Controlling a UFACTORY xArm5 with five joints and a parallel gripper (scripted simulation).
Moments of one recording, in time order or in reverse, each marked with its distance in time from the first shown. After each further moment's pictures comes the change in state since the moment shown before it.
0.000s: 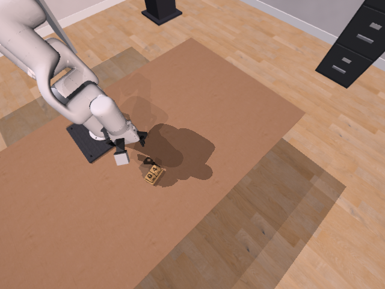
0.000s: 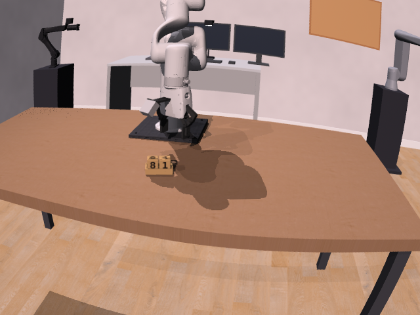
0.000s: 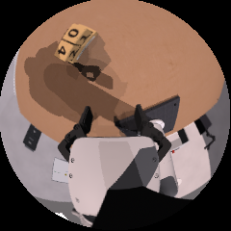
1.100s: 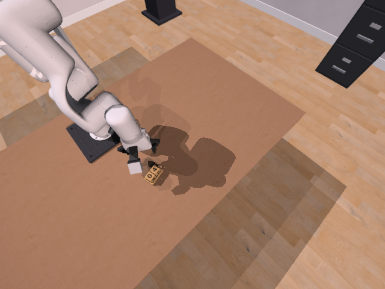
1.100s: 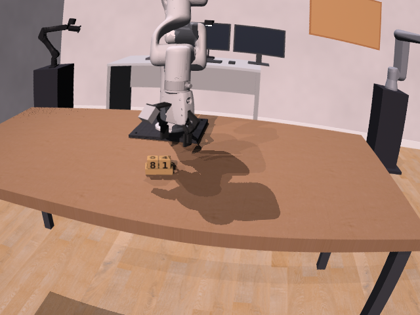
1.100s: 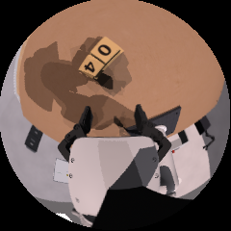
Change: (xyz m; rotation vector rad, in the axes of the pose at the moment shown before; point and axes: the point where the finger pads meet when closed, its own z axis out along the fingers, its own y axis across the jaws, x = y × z) arm 0.044 -0.046 0.000 -0.002 -0.002 0.000
